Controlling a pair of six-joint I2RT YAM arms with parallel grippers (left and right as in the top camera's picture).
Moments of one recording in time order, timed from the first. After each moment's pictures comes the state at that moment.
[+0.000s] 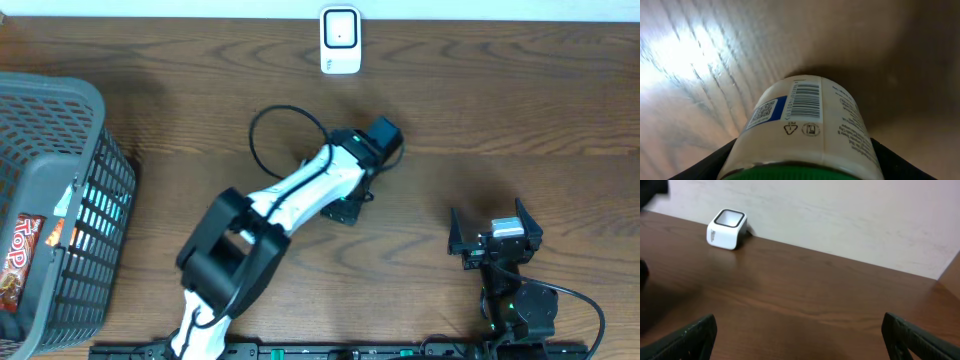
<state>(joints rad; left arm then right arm) -0.76 2.07 1.53 -0.99 -0.03 -2.00 0.07 0.01 0.01 -0.07 0.00 -0.19</state>
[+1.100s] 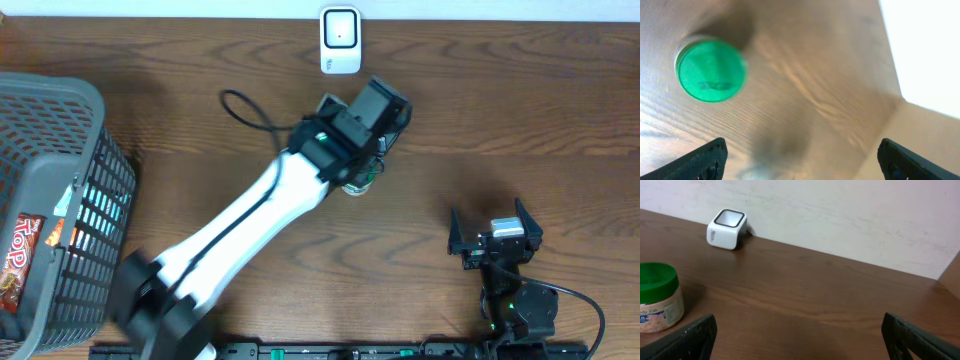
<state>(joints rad) -0.75 1.70 1.58 -0.74 -0.04 -1.55 0.07 0.01 0.01 -0.07 0.00 -0.19</state>
